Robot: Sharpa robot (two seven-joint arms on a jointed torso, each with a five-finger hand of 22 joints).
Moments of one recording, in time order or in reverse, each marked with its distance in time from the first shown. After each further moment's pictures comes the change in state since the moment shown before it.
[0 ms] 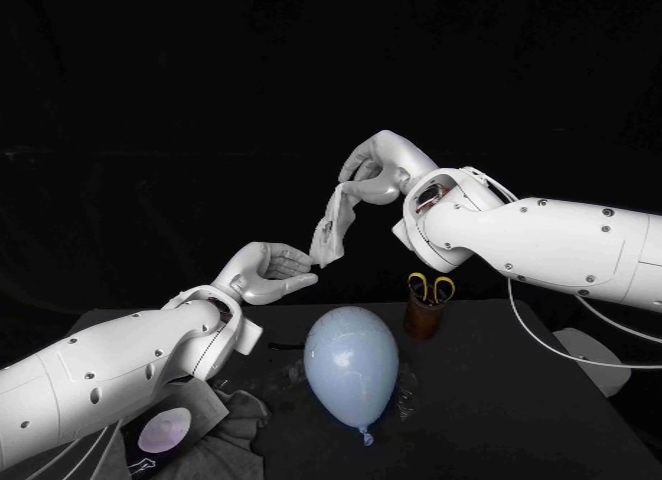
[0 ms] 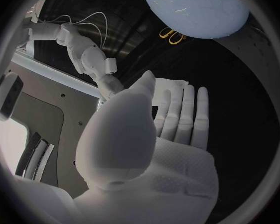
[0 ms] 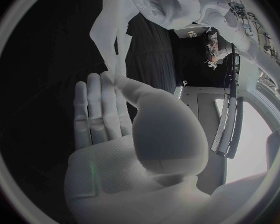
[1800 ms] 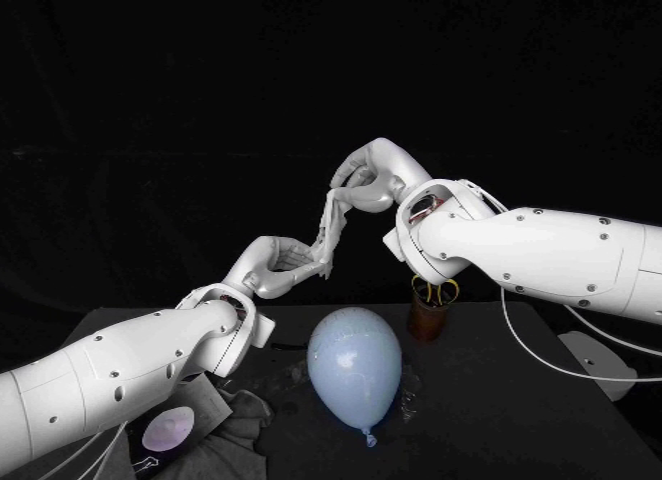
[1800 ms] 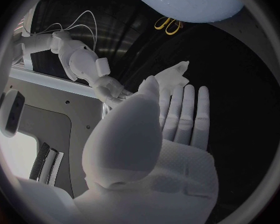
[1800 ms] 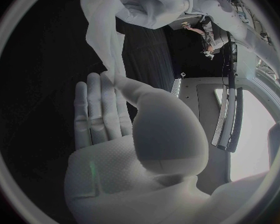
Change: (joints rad) left arm -0.005 0.045 0.003 -0.024 -0.048 -0.126 0.028; left_hand 0.103 0.127 -0.101 0.066 0.000 0.119 -0.039 -0.004 -0.041 -0.009 -0.025 0.147 -0.015 0.008 -0.015 -0.004 0.046 -0.016 0.059 -0.002 -0.073 -0.056; right arm -0.017 0.015 0.002 0.042 0.080 -0.056 0.009; right_hand -0.001 0.000 0.015 0.004 0.001 0.003 0.004 -0.004 -0.001 0.008 0.001 -0.019 0.007 0.008 0.002 -0.004 0.004 0.008 -0.015 0.000 0.018 0.030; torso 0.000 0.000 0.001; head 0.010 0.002
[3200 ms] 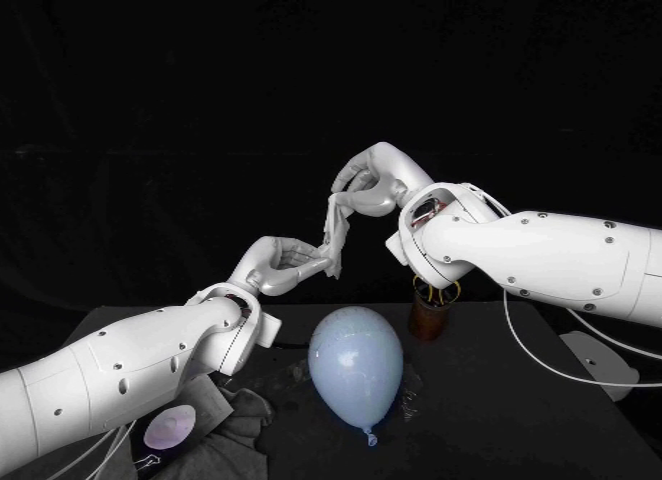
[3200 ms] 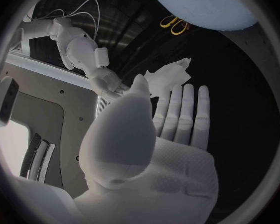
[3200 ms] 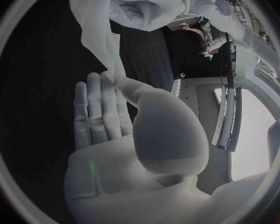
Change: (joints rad) left arm 0.000 0.009 0.002 0.008 0.109 0.026 -0.019; left_hand -0.138 -0.022 -0.129 -0.001 0.000 -0.002 0.023 -0.041 -0.034 0.024 -0.002 0.000 -0.008 0.017 -0.006 0.015 0.022 0.000 0.021 0.000 -0.015 -0.010; right arm -0.009 -0.010 0.000 0.016 0.006 0.013 0.011; right_hand -0.005 -0.005 0.002 -0.003 -0.002 0.001 -0.004 -0.005 0.000 0.007 -0.001 -0.004 0.001 0.003 -0.003 0.000 0.000 -0.008 0.000 0.000 0.000 0.004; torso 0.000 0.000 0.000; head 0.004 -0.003
